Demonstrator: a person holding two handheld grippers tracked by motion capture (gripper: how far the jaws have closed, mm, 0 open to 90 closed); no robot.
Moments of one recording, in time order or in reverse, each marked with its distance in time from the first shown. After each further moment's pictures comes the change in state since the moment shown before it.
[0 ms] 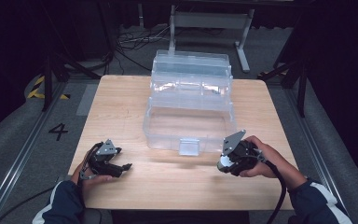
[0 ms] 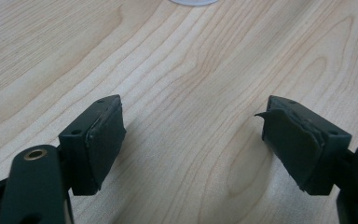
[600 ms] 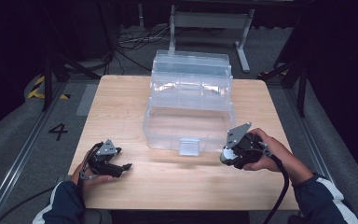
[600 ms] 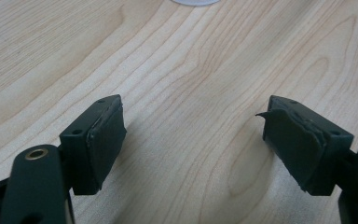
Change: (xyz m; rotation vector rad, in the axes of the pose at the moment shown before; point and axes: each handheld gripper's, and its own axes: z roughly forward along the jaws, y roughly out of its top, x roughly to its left) left arm 0.000 0.000 0.000 0.001 0.001 -0.003; right arm -0.009 0.009 -0.025 -0.016 -0.053 -0.017
